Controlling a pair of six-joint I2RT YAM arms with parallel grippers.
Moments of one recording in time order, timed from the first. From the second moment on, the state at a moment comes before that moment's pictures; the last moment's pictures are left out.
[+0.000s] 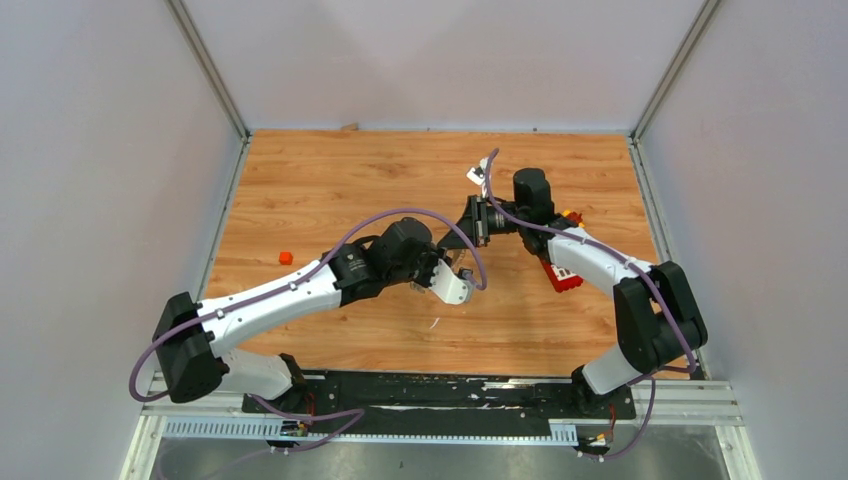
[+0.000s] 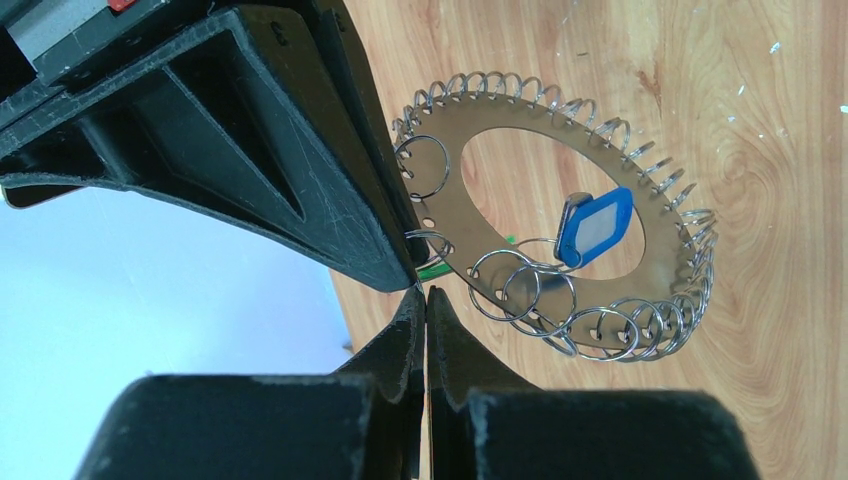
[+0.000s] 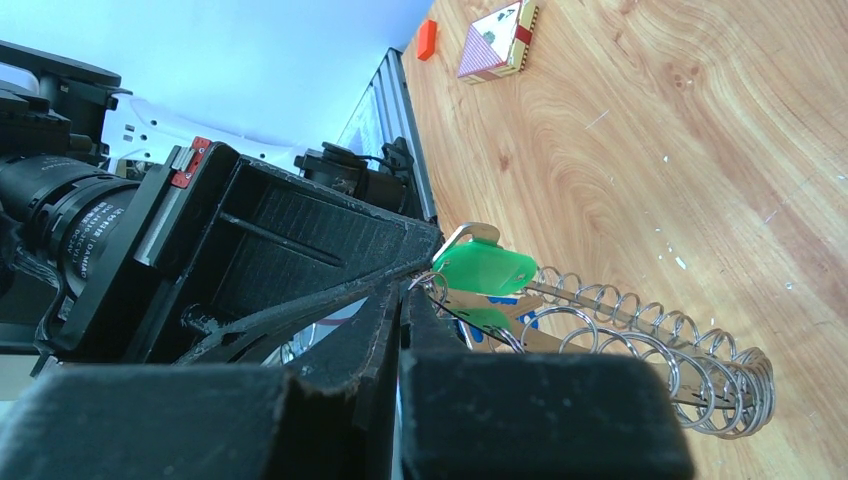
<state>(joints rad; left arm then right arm) -1.01 1.32 1.06 -0.43 -0.11 1.16 0.42 1.54 0.94 0.25 -1.08 0.68</state>
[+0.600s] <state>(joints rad) -1.01 1.32 1.08 -0.46 -0.08 1.18 0.42 1.54 0.93 0.25 -1.09 0.68</state>
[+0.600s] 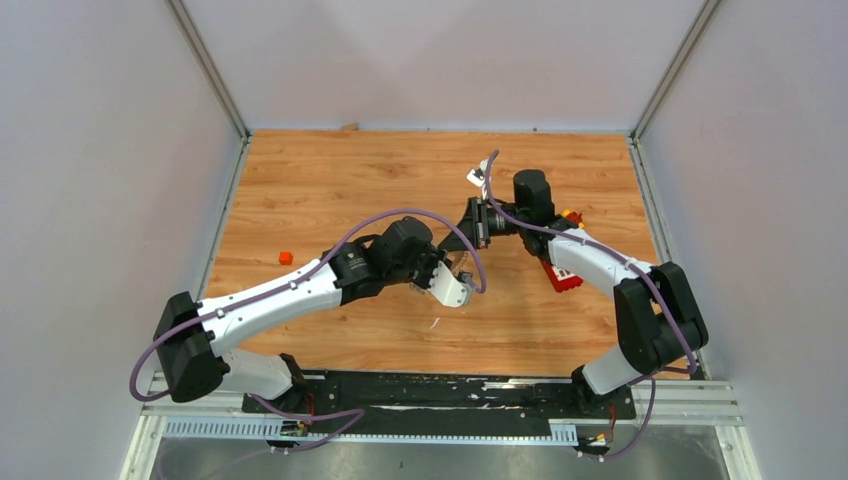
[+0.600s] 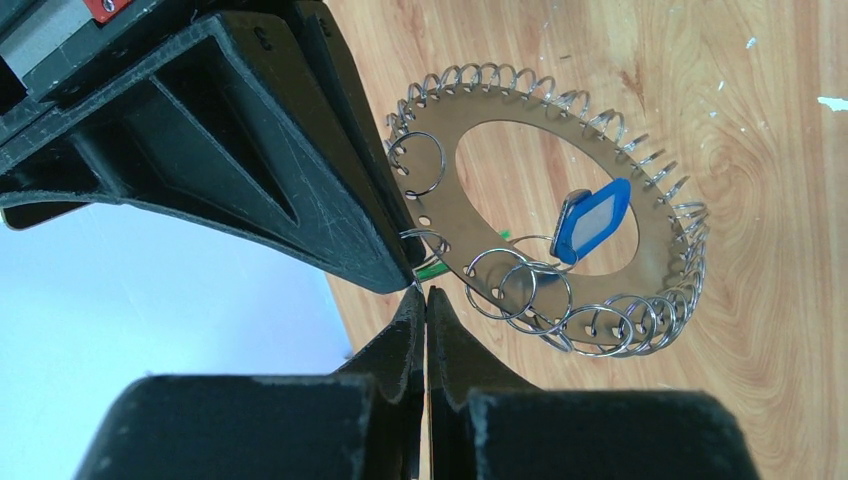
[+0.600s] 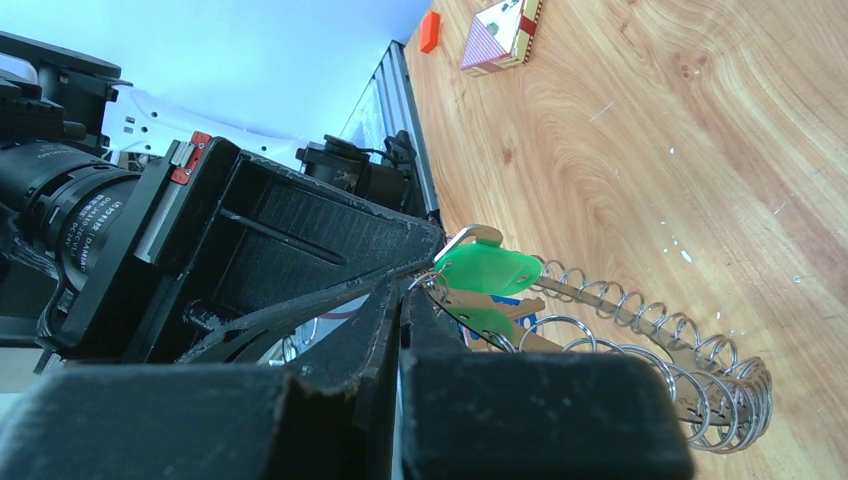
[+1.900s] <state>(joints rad) -0.99 1.39 1.12 -0.63 0.04 1.21 0.45 1.48 0.96 0.23 -1.13 0.60</state>
